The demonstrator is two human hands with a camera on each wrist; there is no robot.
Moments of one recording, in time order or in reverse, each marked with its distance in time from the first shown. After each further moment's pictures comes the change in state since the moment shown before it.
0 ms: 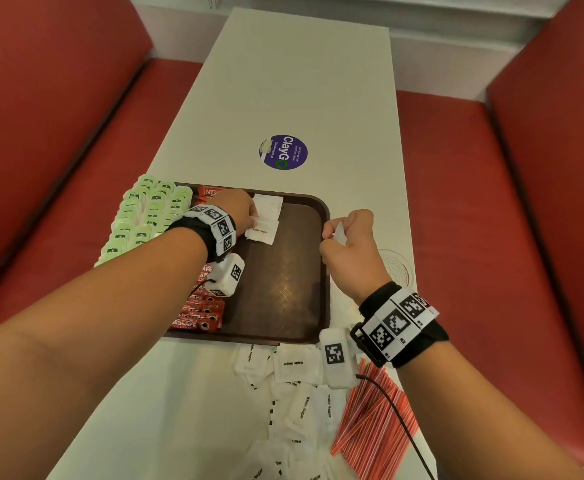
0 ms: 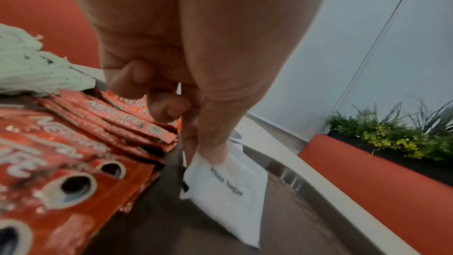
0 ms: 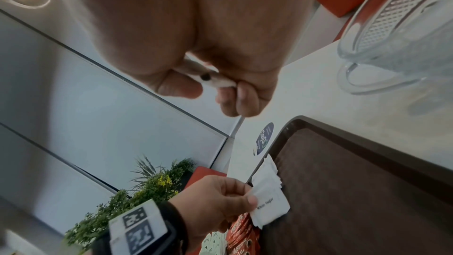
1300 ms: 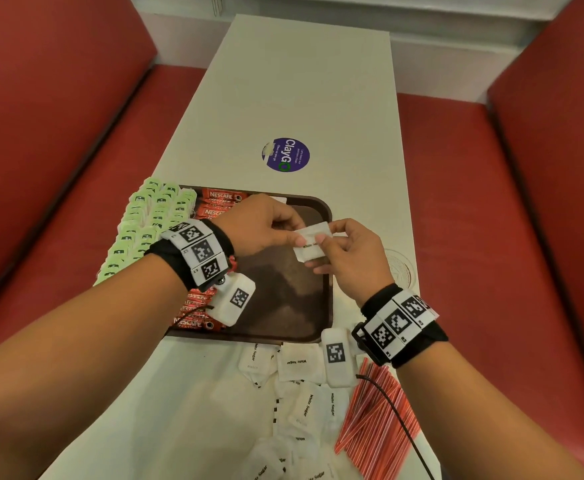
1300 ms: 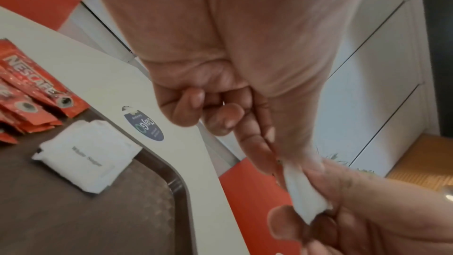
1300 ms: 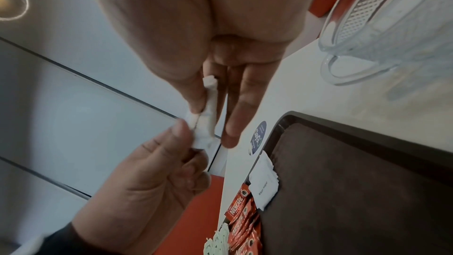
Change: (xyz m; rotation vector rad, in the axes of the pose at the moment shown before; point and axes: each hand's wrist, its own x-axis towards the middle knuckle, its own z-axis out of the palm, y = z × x) left_hand -0.075 0.036 -0.027 -0.481 -0.055 0.466; right_hand -0.002 0.007 0.000 0.077 0.008 0.085
